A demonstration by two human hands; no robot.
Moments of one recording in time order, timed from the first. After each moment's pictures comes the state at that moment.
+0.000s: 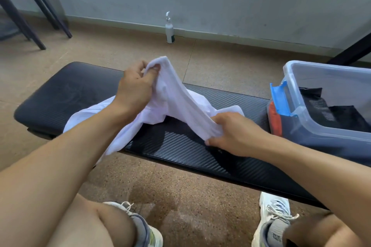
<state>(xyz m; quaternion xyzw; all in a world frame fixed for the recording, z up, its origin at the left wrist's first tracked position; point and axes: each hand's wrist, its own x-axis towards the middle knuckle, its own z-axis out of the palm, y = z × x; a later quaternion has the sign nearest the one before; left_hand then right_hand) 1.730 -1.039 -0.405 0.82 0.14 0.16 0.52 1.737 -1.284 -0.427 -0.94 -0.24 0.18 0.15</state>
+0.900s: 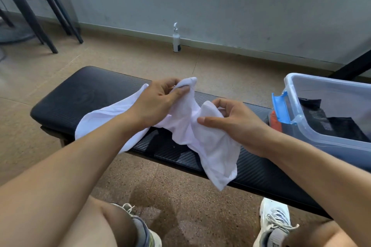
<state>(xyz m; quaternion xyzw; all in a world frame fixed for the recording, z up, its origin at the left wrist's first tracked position) 1.700 -1.057 -0.388 0.83 0.00 0.05 0.56 1.726 -1.269 -0.393 -0.77 -0.15 0.25 0.57</state>
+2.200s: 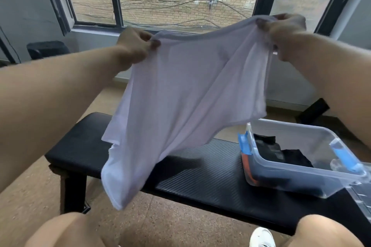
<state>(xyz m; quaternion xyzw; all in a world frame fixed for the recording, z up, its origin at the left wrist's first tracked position) 1.766 -1.012 -0.177 0.85 0.07 0.25 0.45 1.838 -1.329 -0.130 -0.76 0.03 -0.17 0.63</state>
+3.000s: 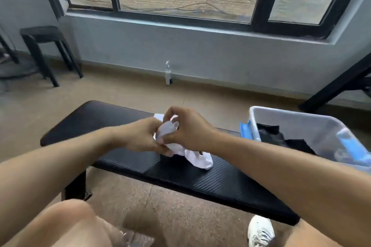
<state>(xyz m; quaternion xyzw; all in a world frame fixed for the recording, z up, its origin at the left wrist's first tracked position) 1.677 -1.043 -0.336 0.92 -0.13 -0.17 0.32 1.701 -1.219 -0.318 -0.88 -0.29 0.10 0.36</state>
